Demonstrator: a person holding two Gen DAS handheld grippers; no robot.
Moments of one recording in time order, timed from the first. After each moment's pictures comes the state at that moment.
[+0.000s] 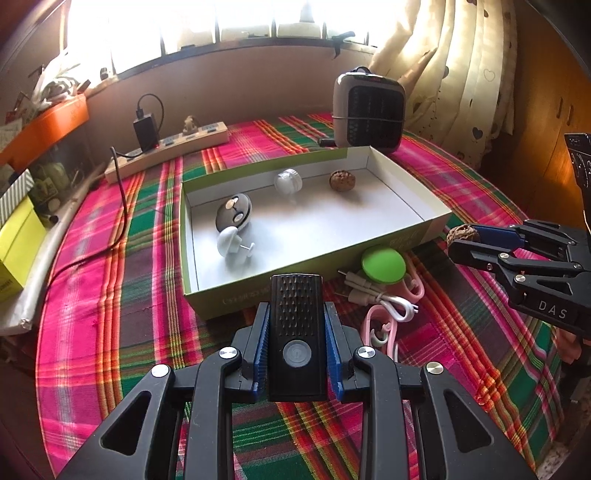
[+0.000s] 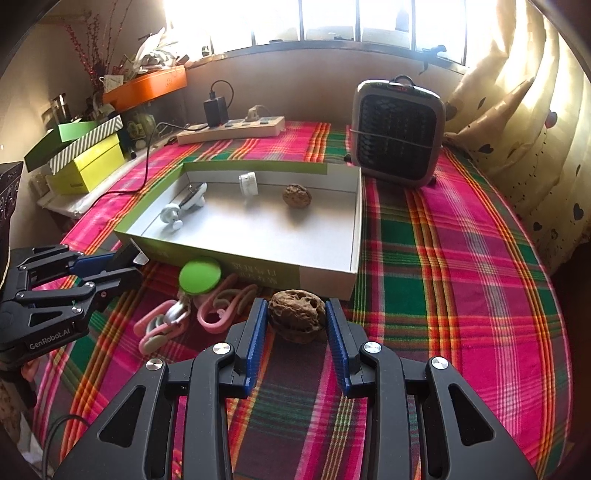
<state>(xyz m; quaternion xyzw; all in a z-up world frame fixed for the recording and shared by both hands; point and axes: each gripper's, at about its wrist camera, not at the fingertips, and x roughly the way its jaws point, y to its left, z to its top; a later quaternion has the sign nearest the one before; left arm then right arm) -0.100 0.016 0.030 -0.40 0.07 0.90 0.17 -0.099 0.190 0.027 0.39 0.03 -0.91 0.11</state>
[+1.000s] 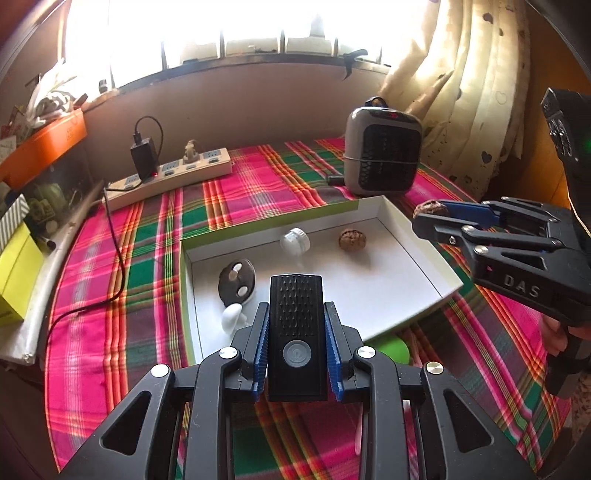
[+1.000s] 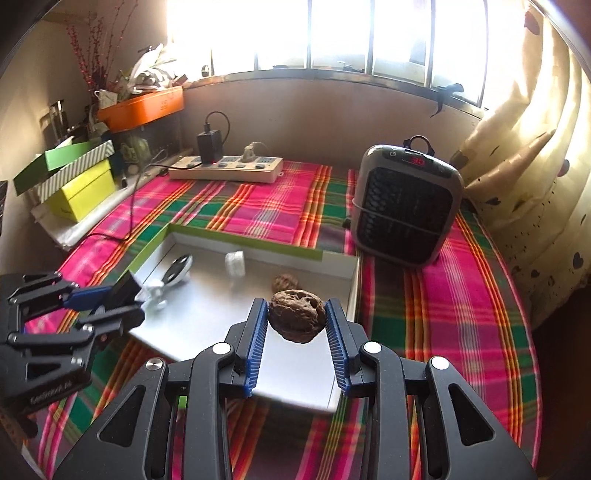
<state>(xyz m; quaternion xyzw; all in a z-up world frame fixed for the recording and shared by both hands) -0.151 0.030 0.059 -0.39 0.06 0.91 0.16 -0.171 0.181 0.068 0.36 0.06 -0.92 0.11</state>
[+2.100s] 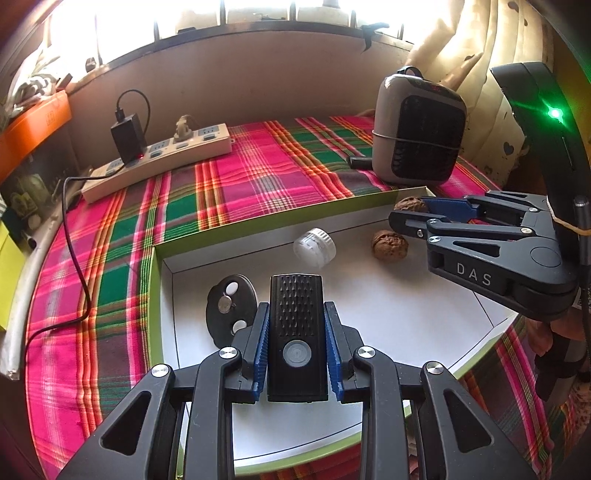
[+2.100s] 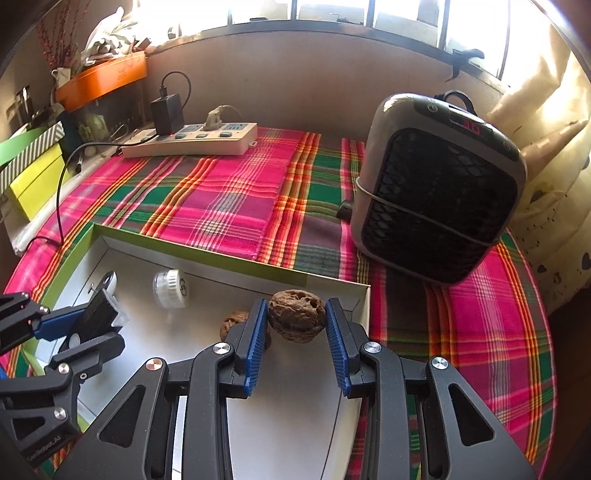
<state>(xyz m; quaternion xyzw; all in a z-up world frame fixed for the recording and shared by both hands) -0.208 0.044 0.026 -0.43 0.06 0.89 0.14 -0.252 0.181 0.023 0.42 0.06 -0.90 0.08</state>
